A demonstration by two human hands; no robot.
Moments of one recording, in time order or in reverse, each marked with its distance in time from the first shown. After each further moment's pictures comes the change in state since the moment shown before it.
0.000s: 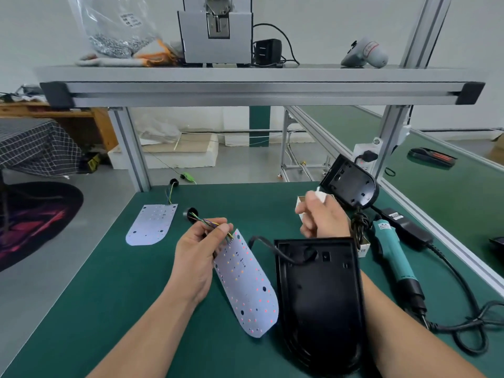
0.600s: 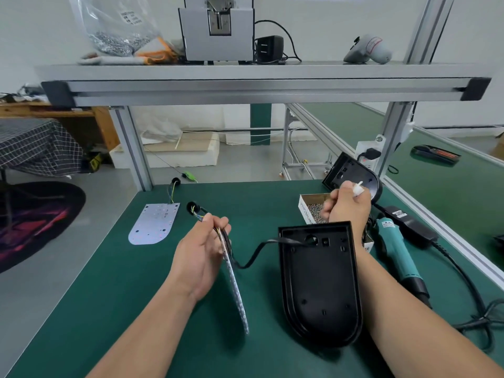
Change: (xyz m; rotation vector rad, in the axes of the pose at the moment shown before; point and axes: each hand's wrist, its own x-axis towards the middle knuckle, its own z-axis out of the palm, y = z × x) left_hand 0.004 0.010 0.000 -0.127 -0.041 -0.186; right_hand 0.043 0.002 -0.012 0.120 0.398 -0.088
